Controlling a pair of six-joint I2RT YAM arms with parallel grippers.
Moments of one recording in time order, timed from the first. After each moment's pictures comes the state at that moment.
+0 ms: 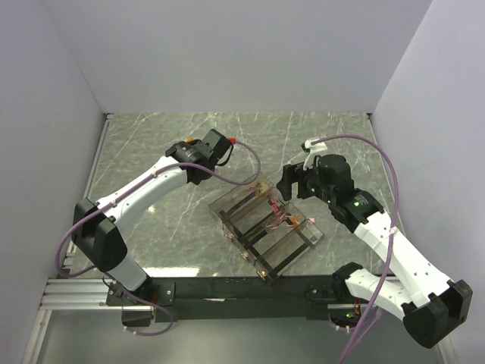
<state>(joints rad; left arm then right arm) -0.71 1.59 1.47 -0.95 -0.75 0.55 0.50 0.96 0.89 -0.43 -0.04 0.19</state>
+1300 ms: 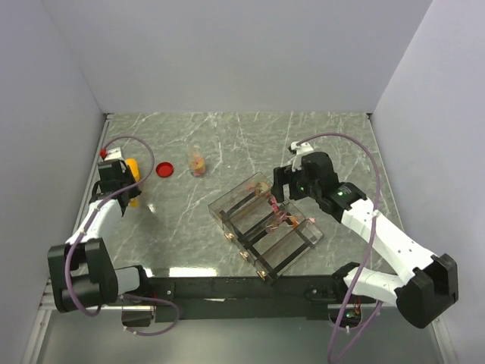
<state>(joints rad) 0.19 1.22 0.66 -0.12 -0.04 -0.18 0.51 1.10 0.89 -0.43 -0.04 0.20</state>
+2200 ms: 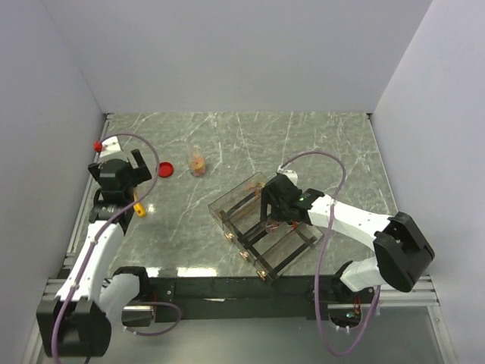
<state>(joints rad) 0.02 0.94 0.66 -0.08 -0.32 -0.21 0.74 1.37 0.81 -0.47 0.25 0.68</state>
